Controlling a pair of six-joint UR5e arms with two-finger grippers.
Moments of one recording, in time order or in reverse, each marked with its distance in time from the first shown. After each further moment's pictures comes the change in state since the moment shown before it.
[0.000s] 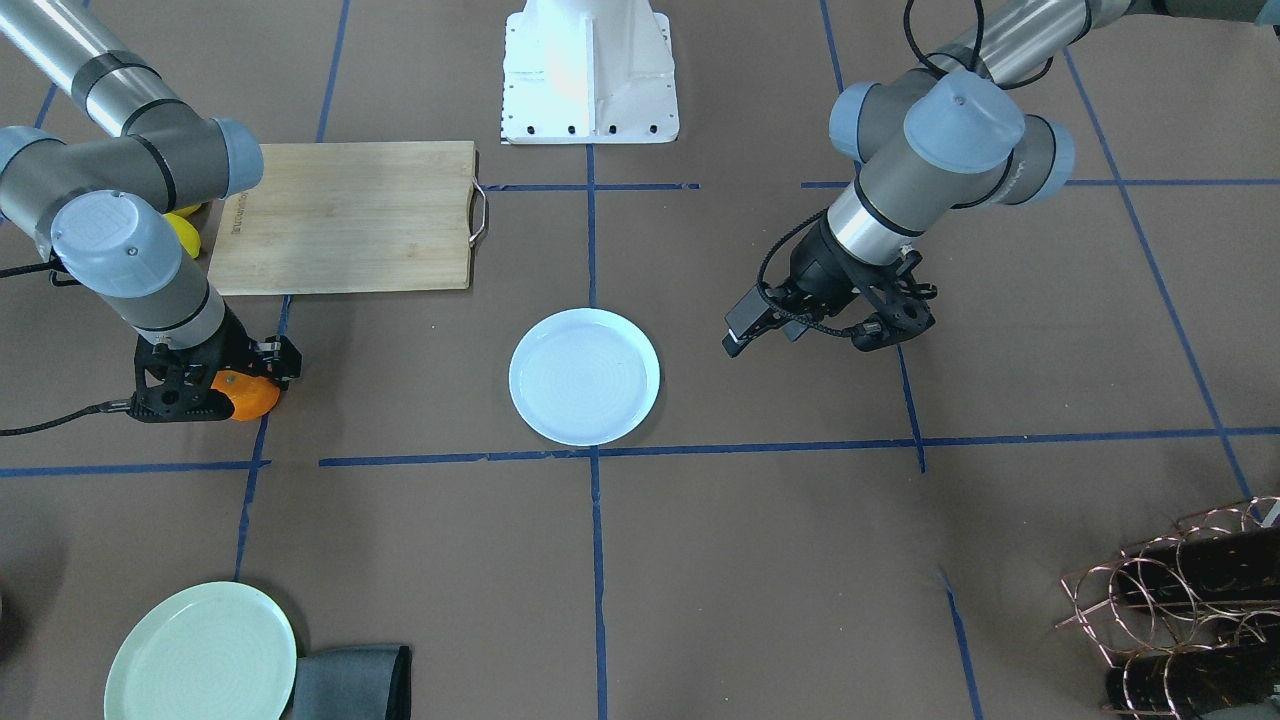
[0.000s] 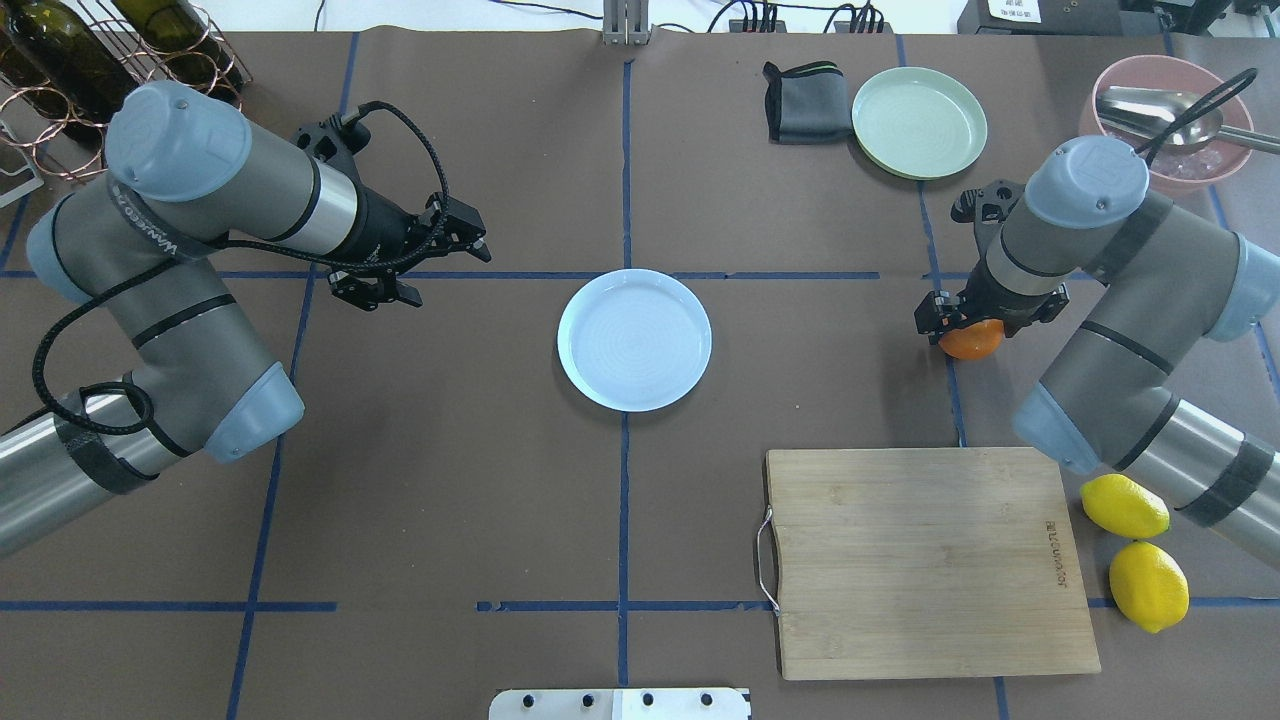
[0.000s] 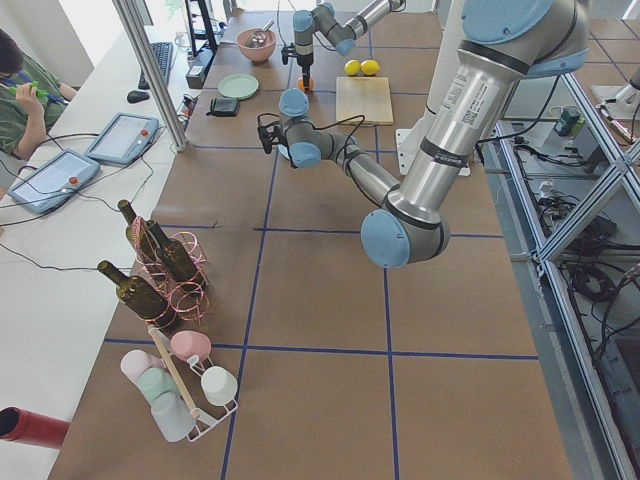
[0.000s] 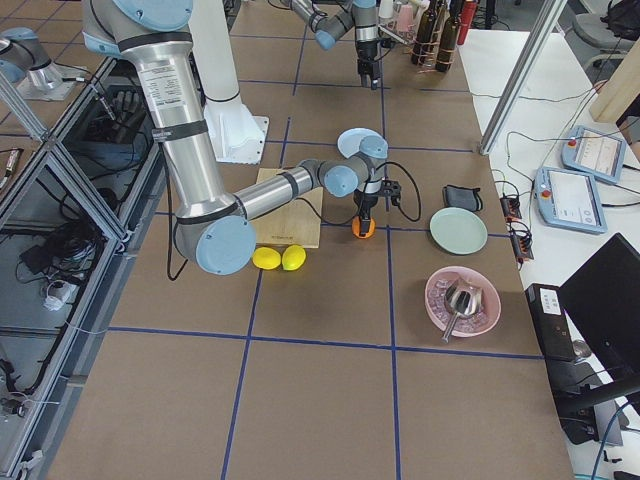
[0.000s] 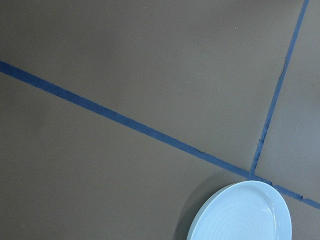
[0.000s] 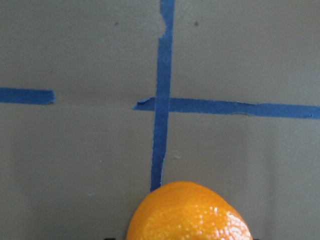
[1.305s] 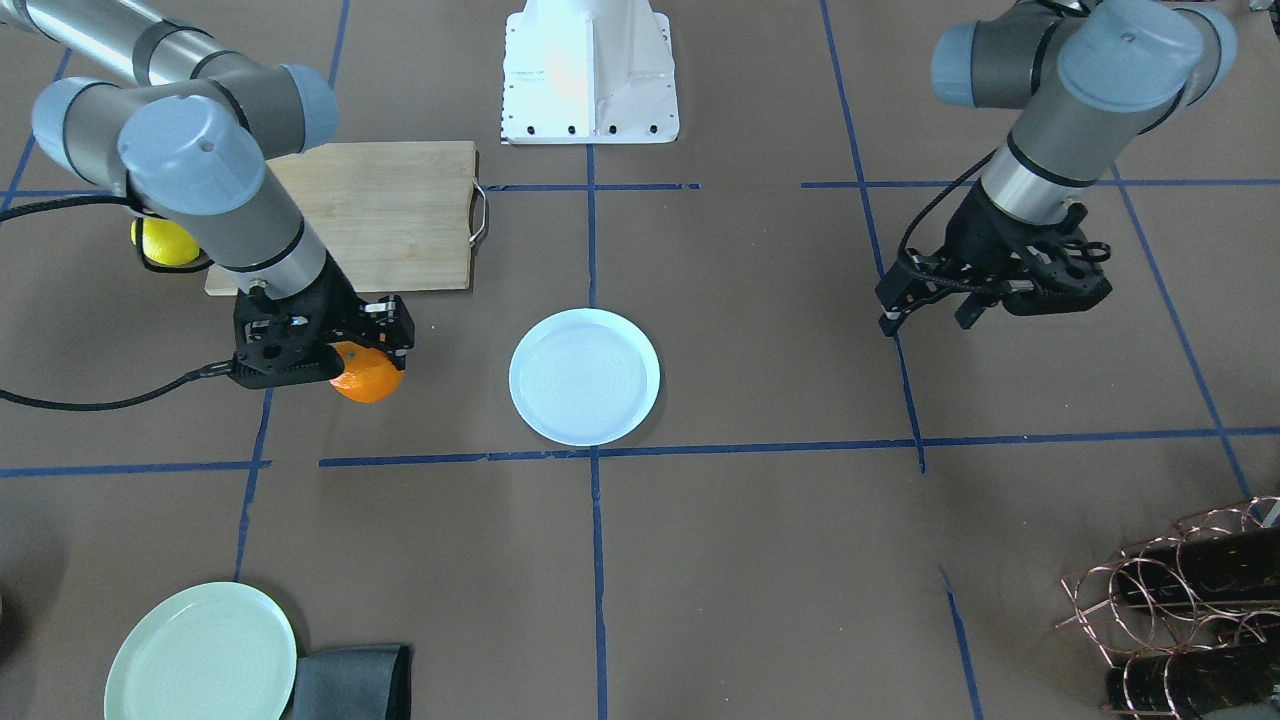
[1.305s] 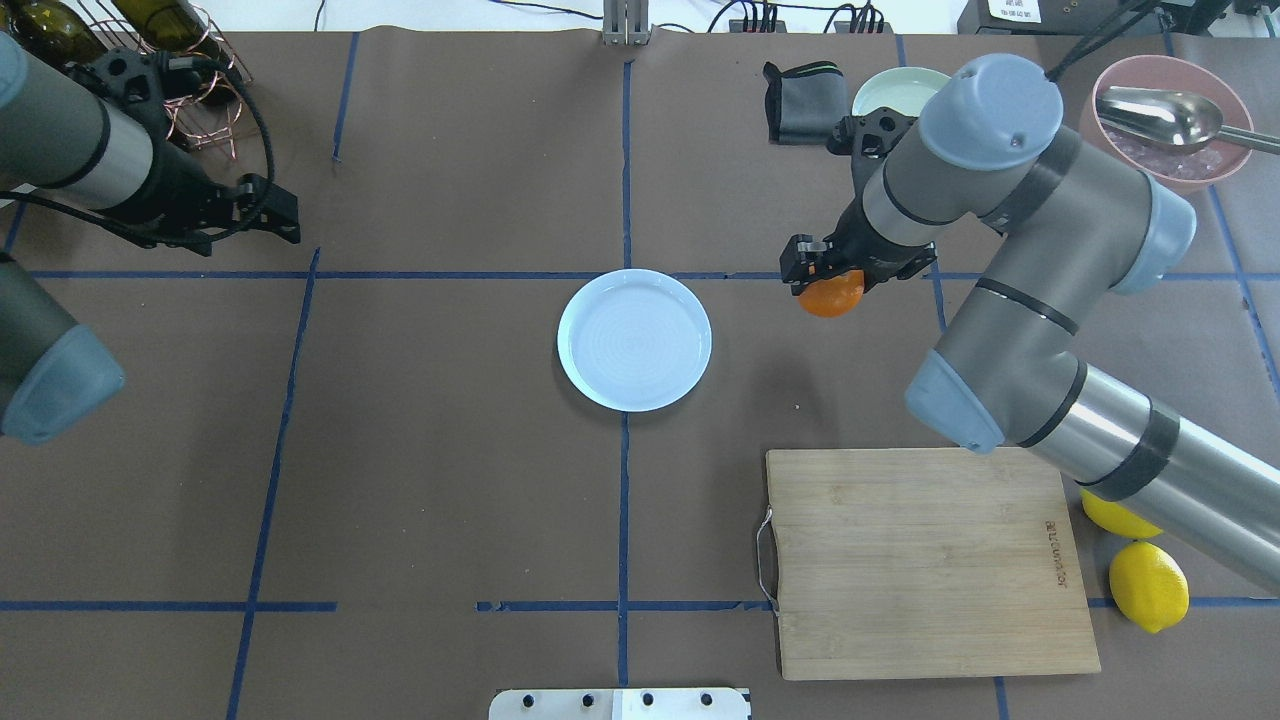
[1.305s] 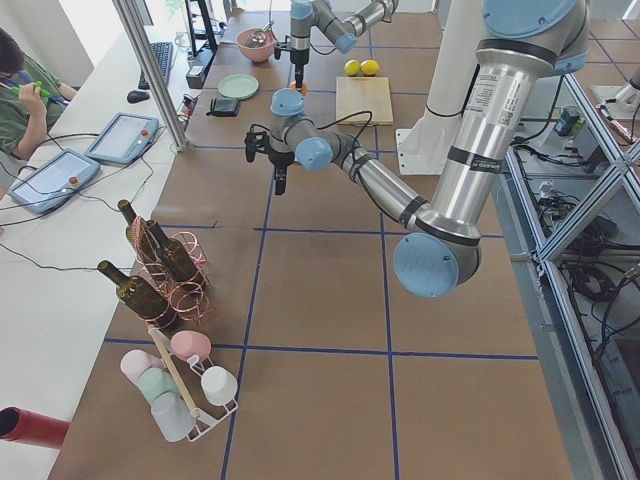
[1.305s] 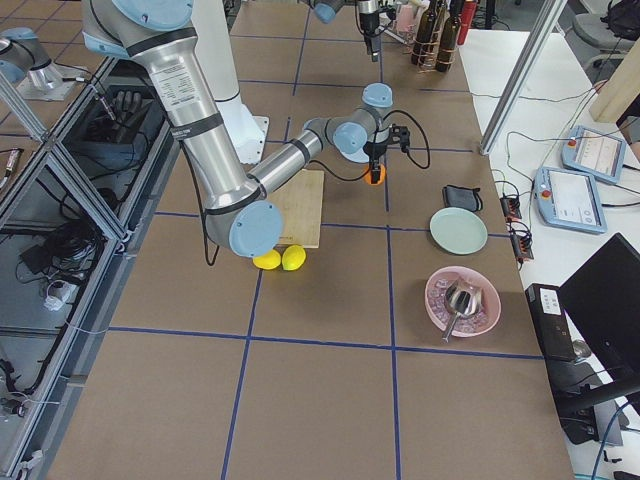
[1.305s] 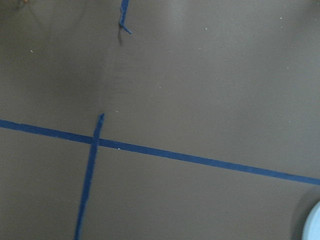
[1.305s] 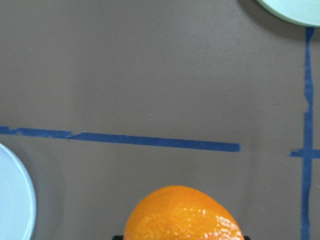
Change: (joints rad) left arm -0.202 0.215 -0.248 0.398 0.017 0.679; right arm -0.068 0.223 0.092 -0.017 -0.004 0.162
